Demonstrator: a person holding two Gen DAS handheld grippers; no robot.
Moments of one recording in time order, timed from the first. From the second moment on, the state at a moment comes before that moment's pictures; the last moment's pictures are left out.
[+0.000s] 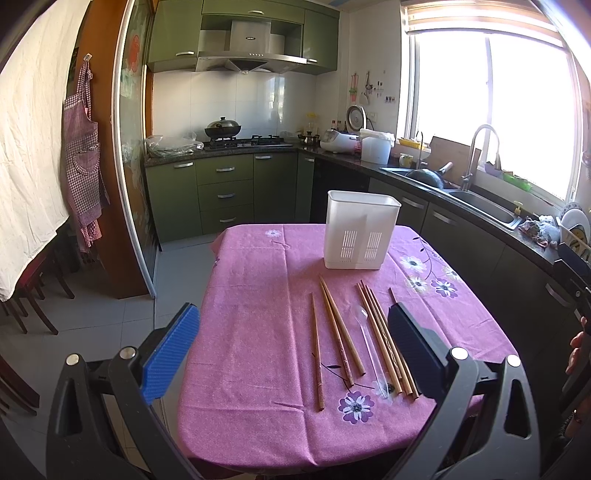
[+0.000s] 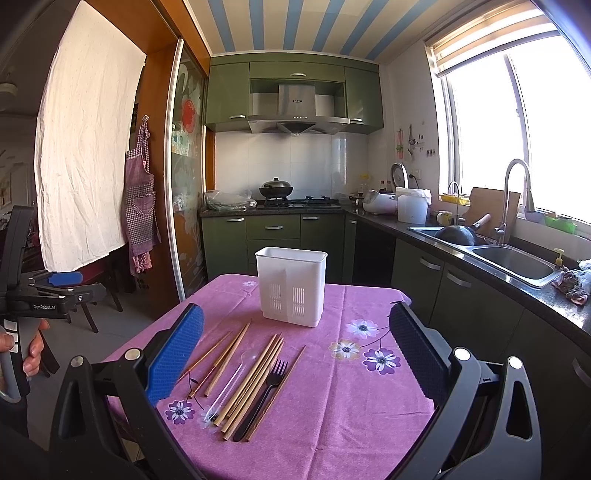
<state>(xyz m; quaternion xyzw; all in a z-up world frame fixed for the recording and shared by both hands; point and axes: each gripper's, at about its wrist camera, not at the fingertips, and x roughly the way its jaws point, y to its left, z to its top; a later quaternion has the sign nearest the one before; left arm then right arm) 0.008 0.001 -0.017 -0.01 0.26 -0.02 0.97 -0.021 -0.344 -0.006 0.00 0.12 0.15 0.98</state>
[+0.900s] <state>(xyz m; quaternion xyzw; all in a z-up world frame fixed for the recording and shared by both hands) 0.066 -0.010 -0.043 0.00 0.34 -0.04 0.94 0.041 -0.358 -0.023 0.05 0.24 0.16 0.96</state>
